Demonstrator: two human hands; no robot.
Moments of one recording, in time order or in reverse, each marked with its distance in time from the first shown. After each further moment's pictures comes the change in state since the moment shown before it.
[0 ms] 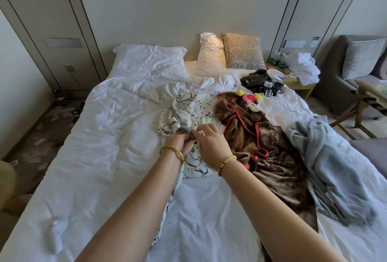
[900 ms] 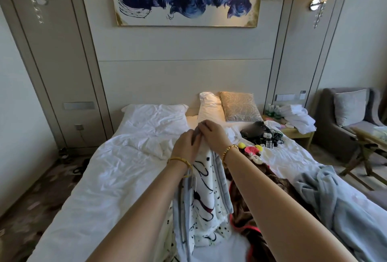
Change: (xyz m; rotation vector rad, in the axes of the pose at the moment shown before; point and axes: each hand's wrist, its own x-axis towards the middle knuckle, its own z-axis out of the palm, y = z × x) left_hand -0.020 0.108 0.073 1.192 0.010 0.958; right_hand 0.135 -0.011 -0.120 0.917 0.173 0.319
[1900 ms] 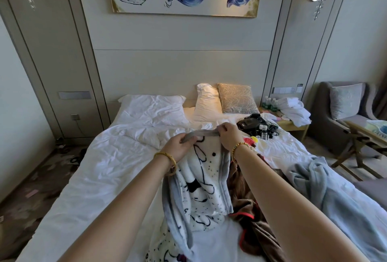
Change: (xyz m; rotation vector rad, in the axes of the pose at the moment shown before) left_hand -0.020 -0.028 -0.009 -0.272 -0.272 -0.148; right_hand -0.009 0.044 -0.040 -0.371 0.106 0.236
